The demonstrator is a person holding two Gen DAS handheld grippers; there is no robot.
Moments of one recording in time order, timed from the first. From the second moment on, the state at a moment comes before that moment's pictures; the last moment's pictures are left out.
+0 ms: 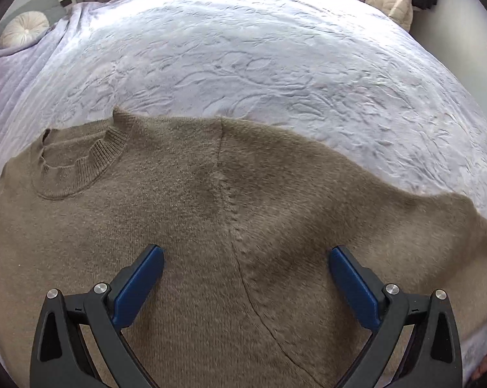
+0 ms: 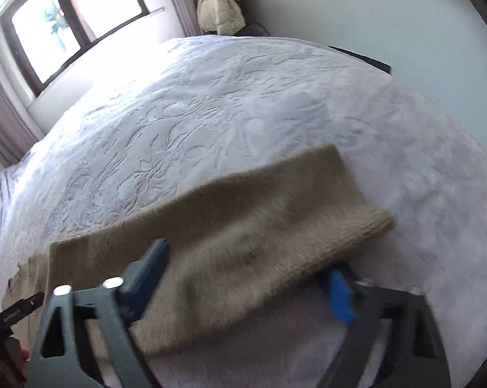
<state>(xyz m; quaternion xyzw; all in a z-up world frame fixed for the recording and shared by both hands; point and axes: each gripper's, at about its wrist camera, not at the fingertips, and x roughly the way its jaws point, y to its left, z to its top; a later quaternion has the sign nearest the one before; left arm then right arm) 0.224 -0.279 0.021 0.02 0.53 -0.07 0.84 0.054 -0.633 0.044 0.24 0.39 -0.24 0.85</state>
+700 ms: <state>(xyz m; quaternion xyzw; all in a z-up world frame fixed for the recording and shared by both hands) 0.207 -0.299 0.029 0.07 0.52 -0.10 0.85 0.008 -0.588 0.095 0.15 0.33 -0.30 0.88</state>
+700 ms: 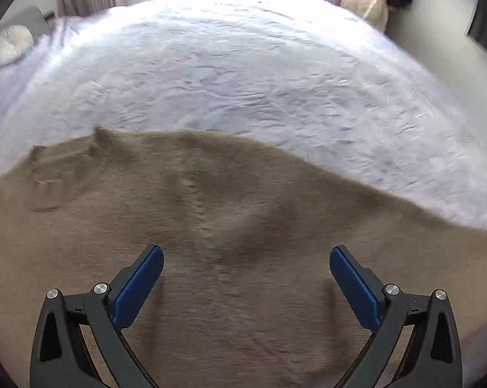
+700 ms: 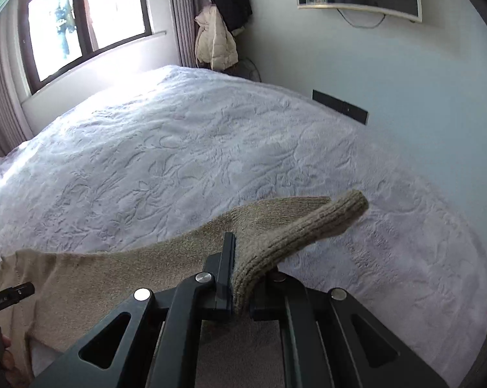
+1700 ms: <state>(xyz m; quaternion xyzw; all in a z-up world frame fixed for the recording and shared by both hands) 0.215 0.098 0.042 -0.12 0.50 0.01 0.86 0.208 -0.091 0.080 -0.13 0.36 -0.04 0.92</state>
